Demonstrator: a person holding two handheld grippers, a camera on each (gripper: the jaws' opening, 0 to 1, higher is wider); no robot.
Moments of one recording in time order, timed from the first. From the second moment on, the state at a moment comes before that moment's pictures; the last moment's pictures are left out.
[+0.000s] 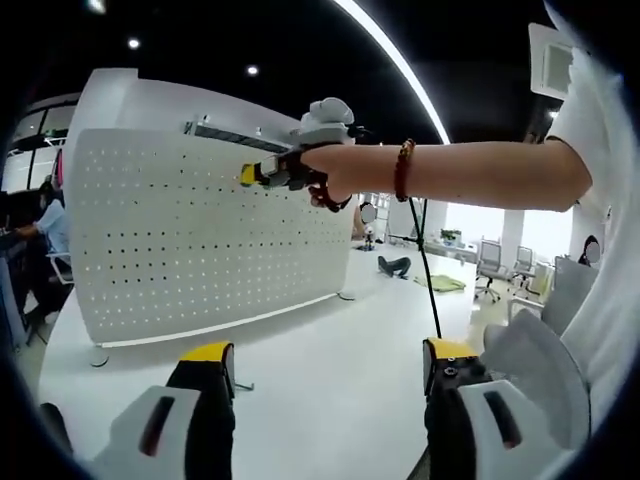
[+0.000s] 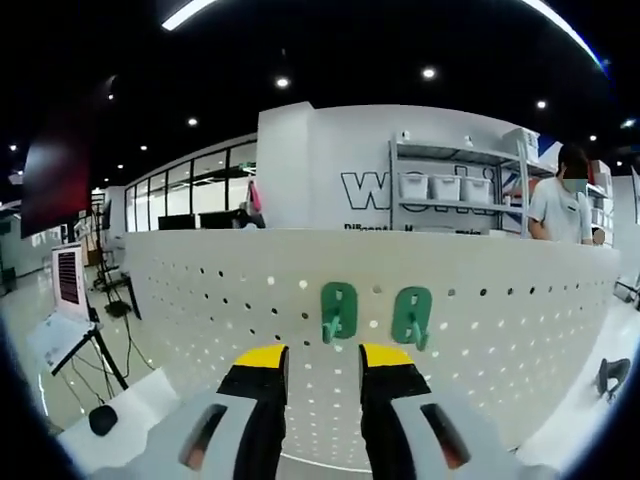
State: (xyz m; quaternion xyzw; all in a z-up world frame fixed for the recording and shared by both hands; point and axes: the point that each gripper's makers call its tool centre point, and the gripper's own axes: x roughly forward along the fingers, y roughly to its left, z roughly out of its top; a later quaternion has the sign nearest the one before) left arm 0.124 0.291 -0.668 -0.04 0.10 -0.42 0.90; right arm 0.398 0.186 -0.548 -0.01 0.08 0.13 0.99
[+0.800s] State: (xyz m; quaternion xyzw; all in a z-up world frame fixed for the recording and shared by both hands) left arm 0.108 0.290 -0.665 -0.02 0.11 -0.40 0.91; right arm 0.357 0.185 -0.553 0.00 0.05 0.19 0.98
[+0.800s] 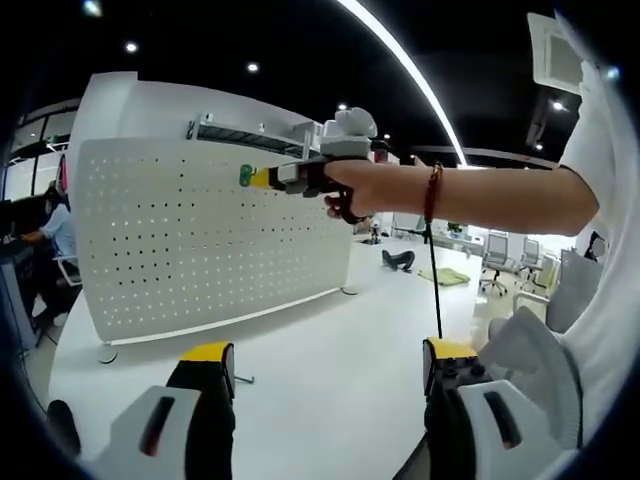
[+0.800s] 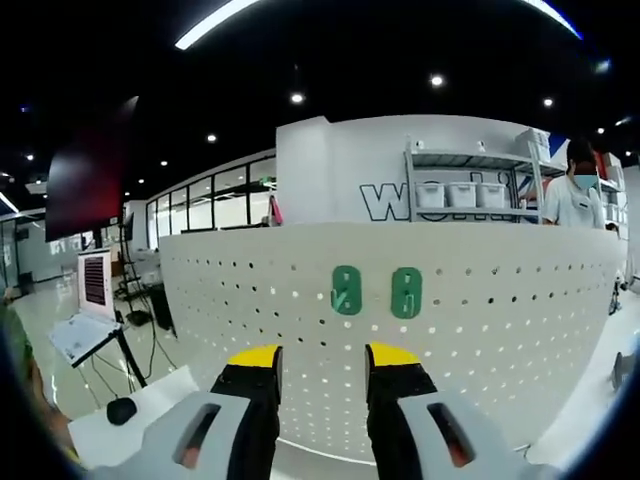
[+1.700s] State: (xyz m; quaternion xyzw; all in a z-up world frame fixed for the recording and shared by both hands) left arm 0.095 0.294 -0.674 -0.01 0.13 -0.37 0.92; right arm 0.291 0.192 -0.591 0.01 0.06 0.27 0.96
